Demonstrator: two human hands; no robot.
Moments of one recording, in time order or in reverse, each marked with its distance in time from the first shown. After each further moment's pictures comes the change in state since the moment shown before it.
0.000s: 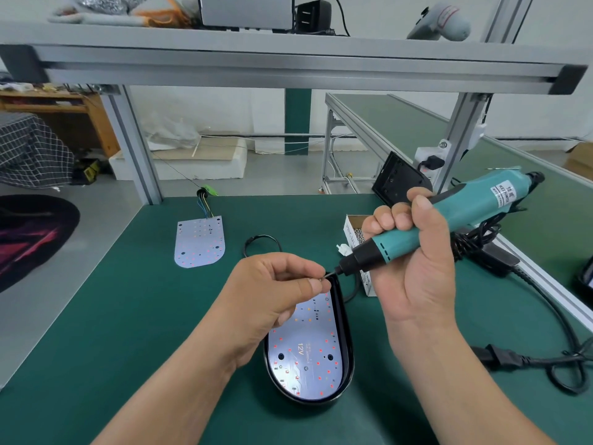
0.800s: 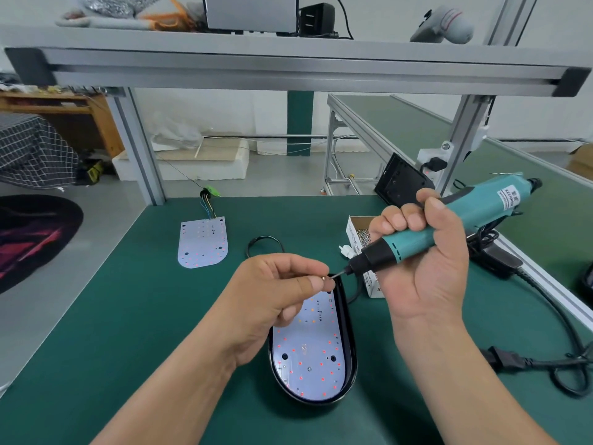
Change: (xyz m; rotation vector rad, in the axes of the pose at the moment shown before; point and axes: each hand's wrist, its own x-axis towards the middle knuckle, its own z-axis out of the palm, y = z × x) left_hand 0.001 -0.002 -0.003 -0.088 -0.064 -0.009; right_hand 0.004 -0.005 0.000 0.119 0.031 0.034
